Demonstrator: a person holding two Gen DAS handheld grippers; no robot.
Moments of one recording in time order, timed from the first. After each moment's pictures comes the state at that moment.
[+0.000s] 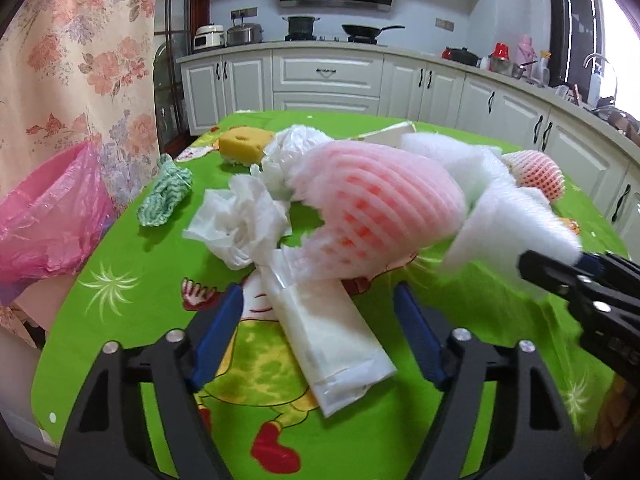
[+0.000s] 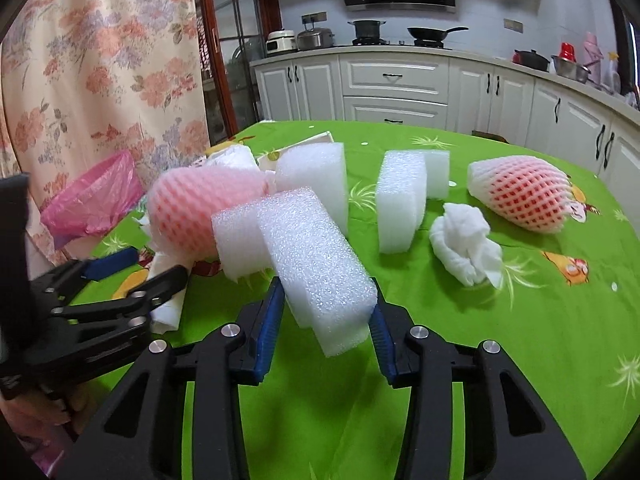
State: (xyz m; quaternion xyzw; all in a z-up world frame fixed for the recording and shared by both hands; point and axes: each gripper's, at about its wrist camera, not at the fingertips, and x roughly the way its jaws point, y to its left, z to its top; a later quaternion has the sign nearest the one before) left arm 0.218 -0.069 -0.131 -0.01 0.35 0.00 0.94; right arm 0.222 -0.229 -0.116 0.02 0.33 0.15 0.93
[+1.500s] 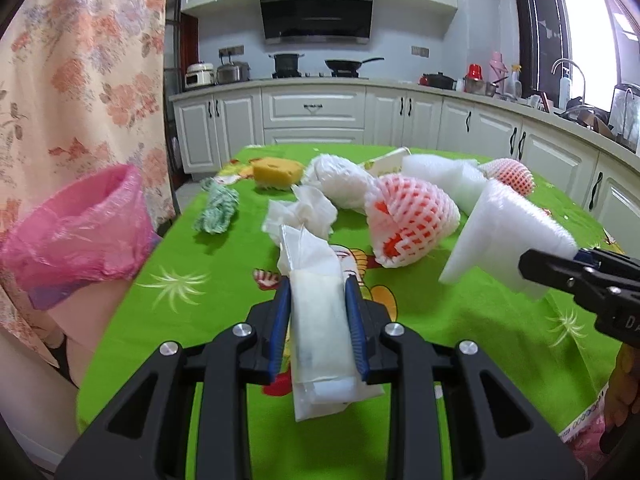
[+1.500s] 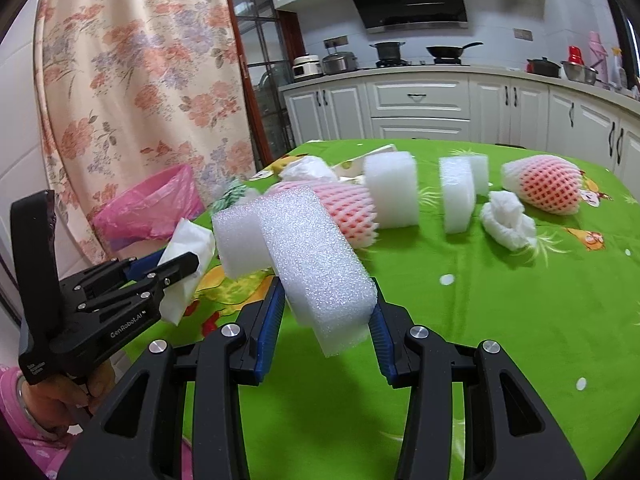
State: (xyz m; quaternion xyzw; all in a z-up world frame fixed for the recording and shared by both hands) left arm 0.132 -0.017 -0.111 0.02 0.27 -0.04 0.96; right arm 0.151 -0.187 -0.103 0.05 0.29 0.20 0.94
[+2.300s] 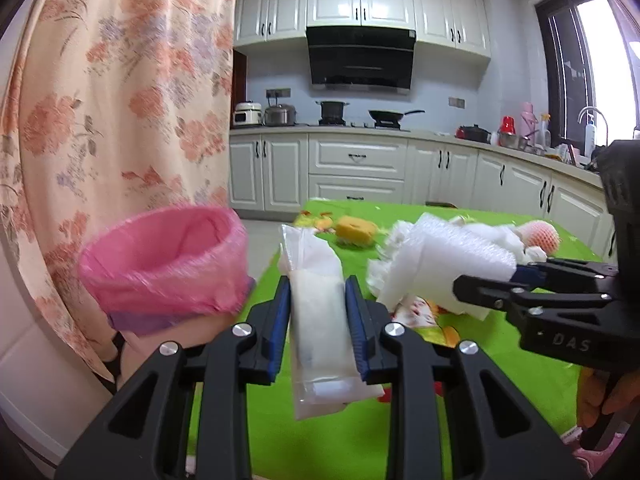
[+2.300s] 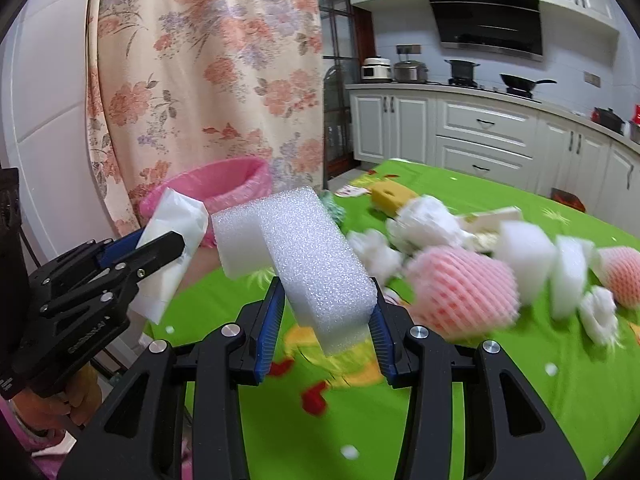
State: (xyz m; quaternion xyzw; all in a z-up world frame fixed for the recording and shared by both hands) left arm 0.081 0.070 -0.059 -0.01 0.19 0.03 0.98; right arm 0.178 -0.069 -0.063 -0.02 0.27 0.29 0.92
